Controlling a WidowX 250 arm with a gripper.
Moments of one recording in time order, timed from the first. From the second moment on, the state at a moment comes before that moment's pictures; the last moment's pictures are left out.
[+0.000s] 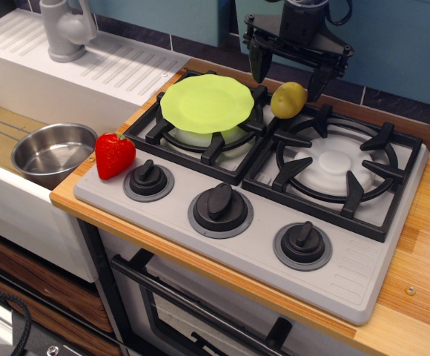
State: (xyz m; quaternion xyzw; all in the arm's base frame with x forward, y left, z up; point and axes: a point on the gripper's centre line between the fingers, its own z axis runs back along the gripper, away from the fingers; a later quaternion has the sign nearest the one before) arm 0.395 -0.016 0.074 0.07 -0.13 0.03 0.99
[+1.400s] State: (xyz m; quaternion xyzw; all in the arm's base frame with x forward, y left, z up) arm 0.403 -0.025 0.034 0.08 -0.16 0.03 0.98
